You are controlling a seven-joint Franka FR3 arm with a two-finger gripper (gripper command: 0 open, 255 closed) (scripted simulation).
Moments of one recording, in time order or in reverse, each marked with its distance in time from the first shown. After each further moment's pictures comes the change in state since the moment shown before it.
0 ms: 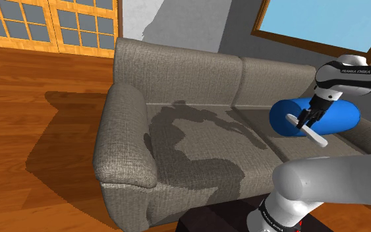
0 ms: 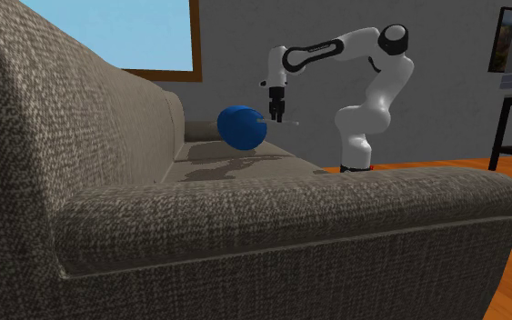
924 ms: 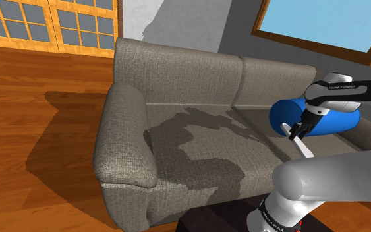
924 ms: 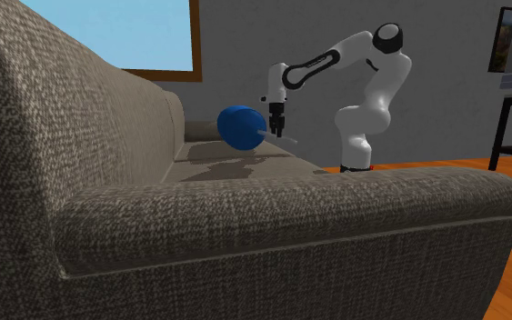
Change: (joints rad) arm 0.003 0.058 -0.094 -0.140 -0.051 0.202 0.005
